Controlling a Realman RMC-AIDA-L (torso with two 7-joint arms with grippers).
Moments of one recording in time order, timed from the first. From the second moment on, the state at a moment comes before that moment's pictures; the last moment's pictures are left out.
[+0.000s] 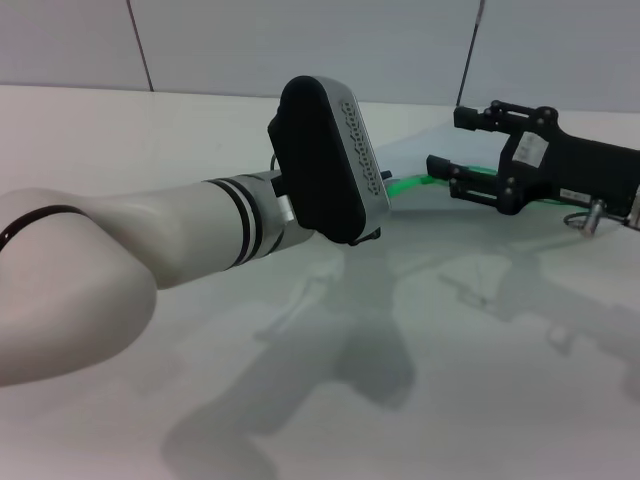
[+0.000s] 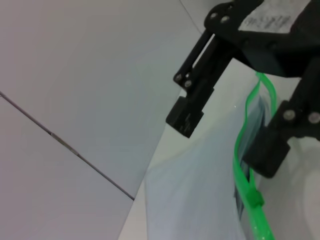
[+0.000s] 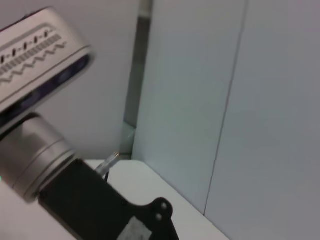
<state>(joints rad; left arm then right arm) -0.46 -1.99 2.10 1.30 2.65 0.34 -2.42 0.63 1.84 -1.79 -0.45 -0.71 -1.11 0.85</state>
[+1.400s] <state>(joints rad) -0.45 -1.97 2.07 1.39 2.59 0.41 -2.41 0.47 2.03 -1.34 -0.90 -1.50 -1.09 0.89</state>
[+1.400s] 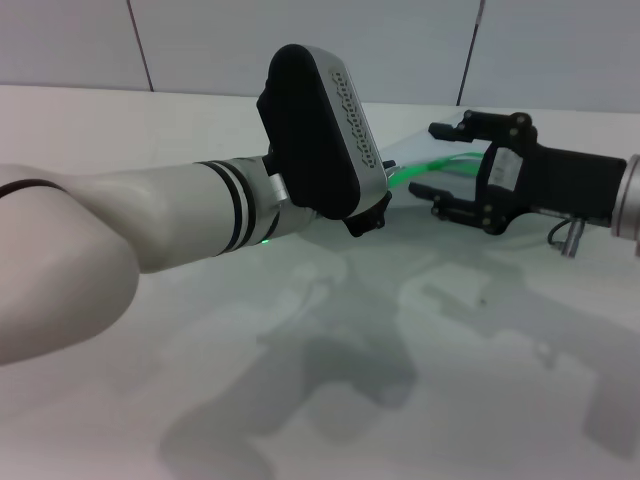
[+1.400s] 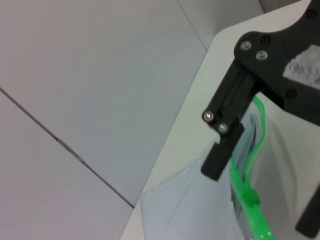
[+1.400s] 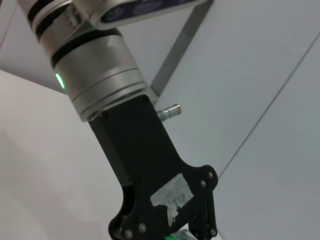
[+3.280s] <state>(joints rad) -0.45 -1.96 2.07 1.41 2.59 0.48 -2.39 0.44 2.04 -1.39 -0.99 -1.62 -1.01 0.90</state>
